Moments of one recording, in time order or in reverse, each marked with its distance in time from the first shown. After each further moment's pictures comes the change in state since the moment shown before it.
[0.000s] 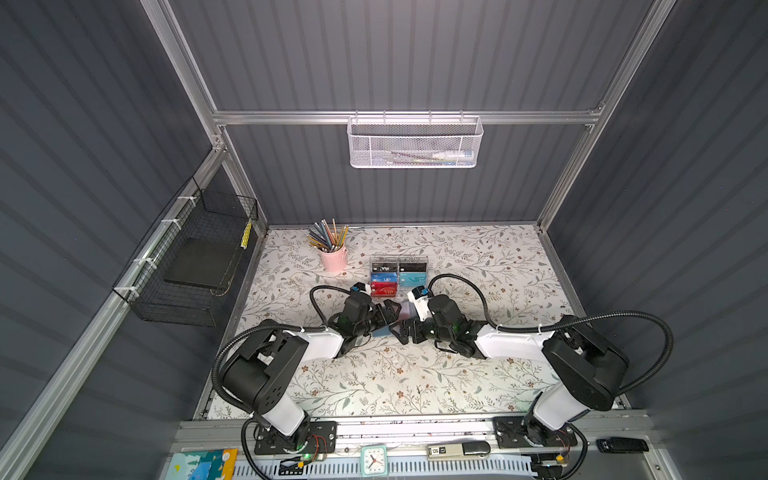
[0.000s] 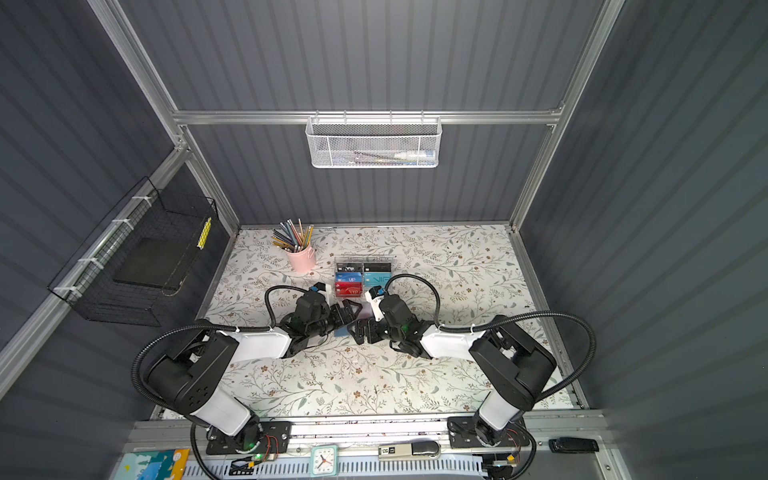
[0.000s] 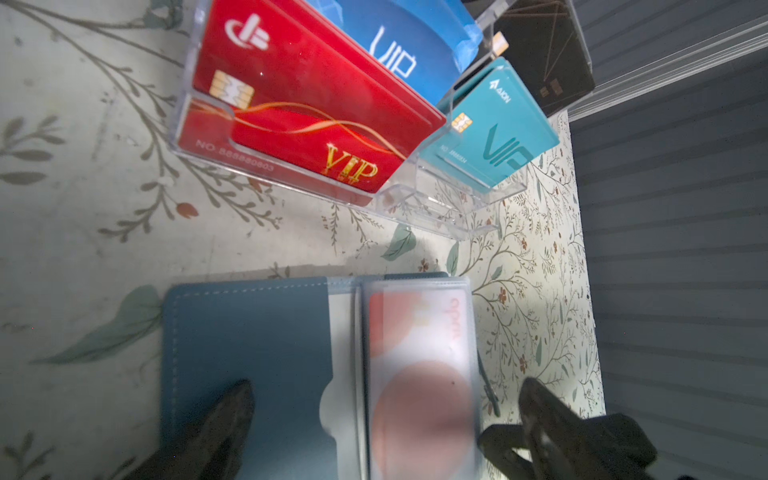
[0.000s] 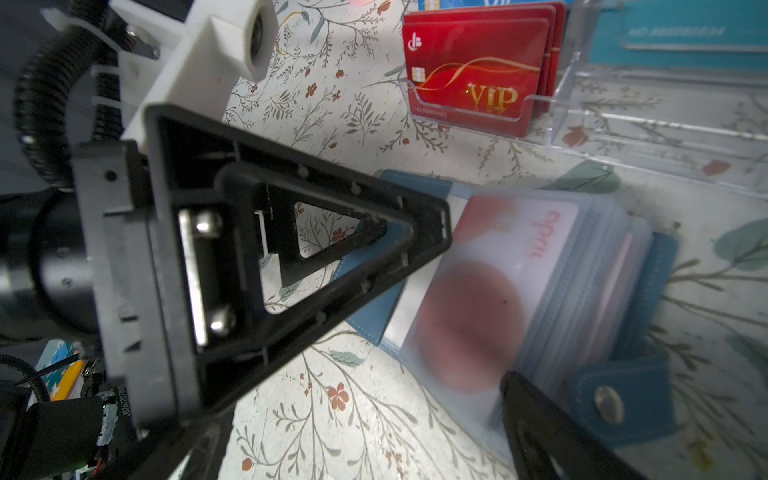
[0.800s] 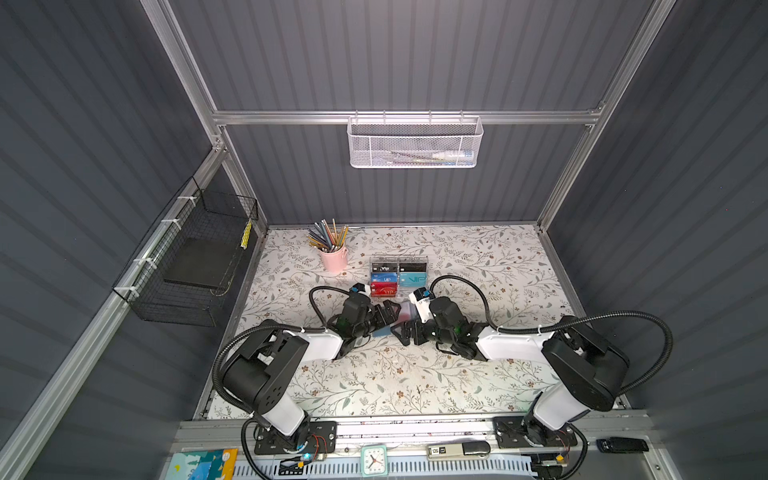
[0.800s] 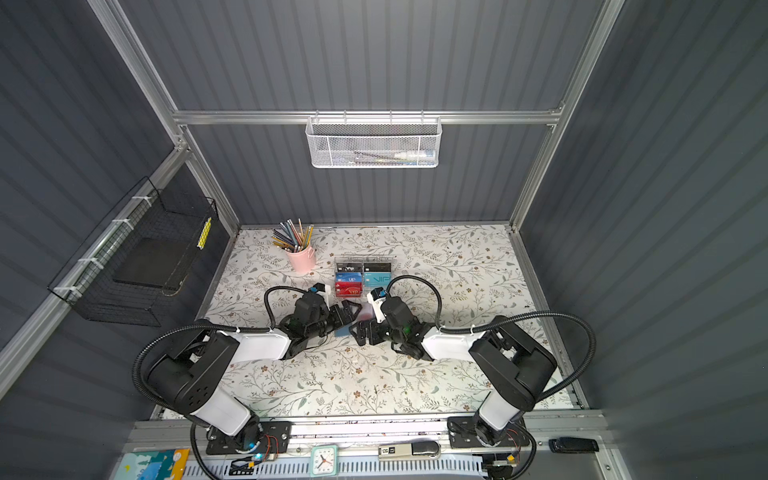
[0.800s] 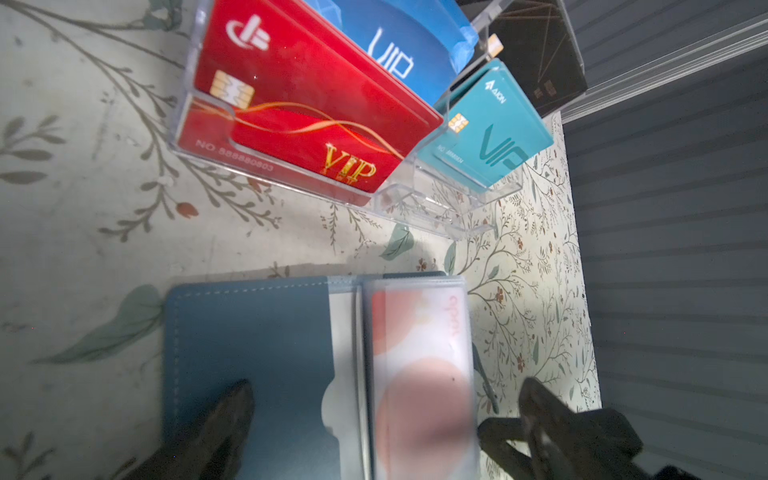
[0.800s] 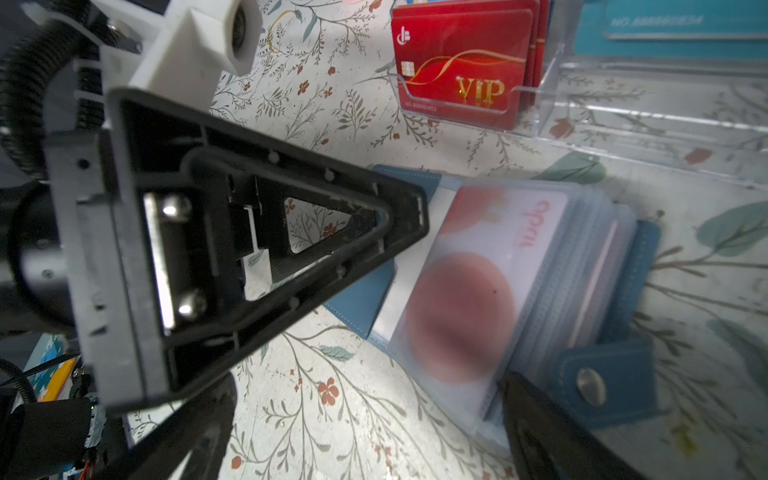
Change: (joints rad) left arm 0.001 0.000 -0.023 0.041 0.004 0.000; right arm 0.000 -0.002 -0.026 0.025 0.012 -0.001
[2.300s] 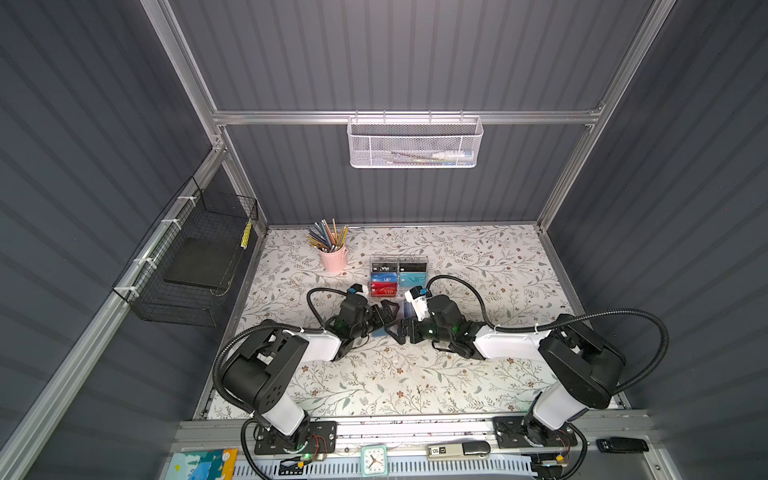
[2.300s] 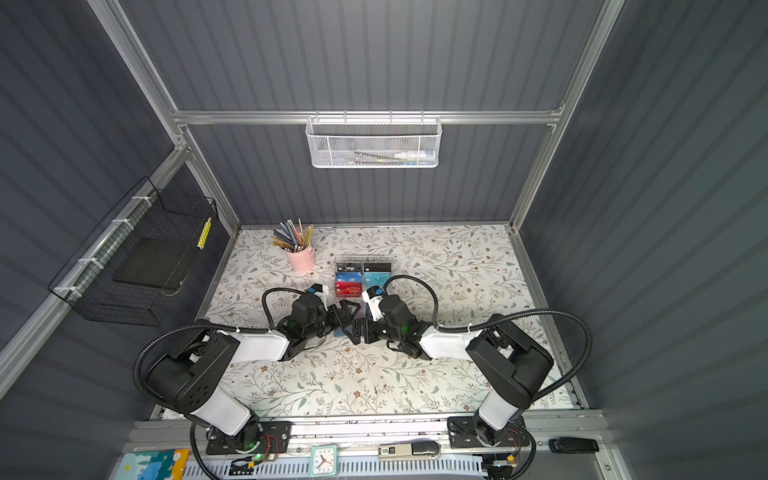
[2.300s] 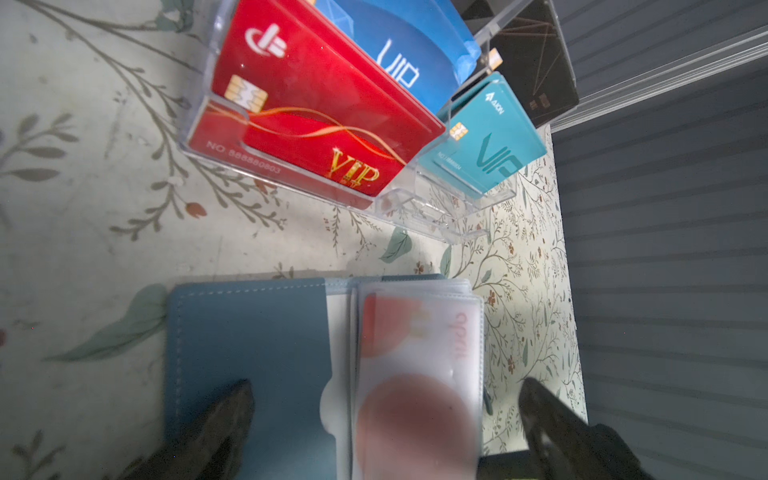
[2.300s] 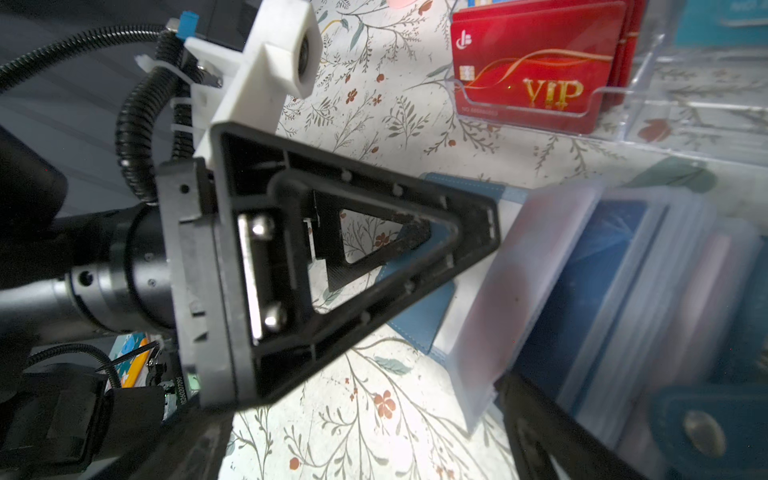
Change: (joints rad) left arm 0.010 0.001 -0.023 0.046 0.026 -0.026; right arm 0.009 0.019 0.025 0.064 -0.099 0.079
